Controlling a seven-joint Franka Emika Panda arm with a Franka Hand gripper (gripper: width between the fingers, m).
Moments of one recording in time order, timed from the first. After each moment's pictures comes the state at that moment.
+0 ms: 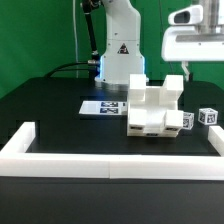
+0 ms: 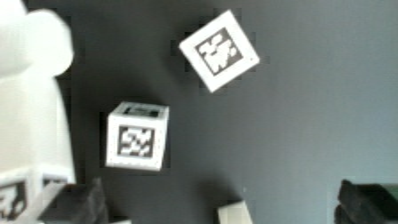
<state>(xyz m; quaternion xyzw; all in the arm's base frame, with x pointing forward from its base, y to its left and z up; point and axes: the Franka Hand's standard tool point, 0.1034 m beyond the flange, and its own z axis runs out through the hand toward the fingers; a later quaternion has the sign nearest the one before) 0.434 0.155 0.111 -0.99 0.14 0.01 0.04</state>
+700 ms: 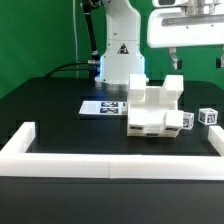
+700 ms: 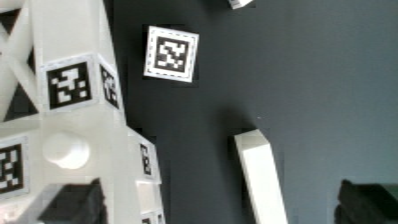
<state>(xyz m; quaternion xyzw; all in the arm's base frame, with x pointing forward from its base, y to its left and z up) 0.463 0.125 0.134 -0.99 0.12 0.00 0.05</state>
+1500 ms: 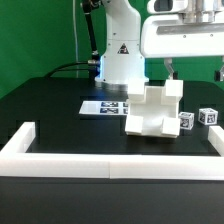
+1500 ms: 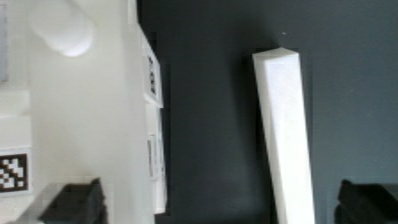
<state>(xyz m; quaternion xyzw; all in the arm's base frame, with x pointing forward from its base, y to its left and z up) 0.522 0.106 0.120 -0.99 0.10 -0.02 0.03</state>
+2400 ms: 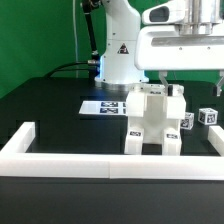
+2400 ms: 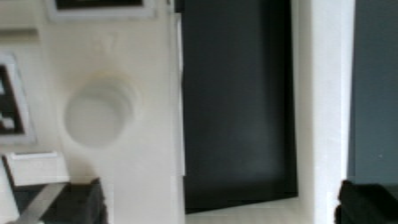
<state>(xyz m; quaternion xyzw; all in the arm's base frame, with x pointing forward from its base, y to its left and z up) 0.559 0.092 0.104 -1.00 0.08 -0.04 0.02</state>
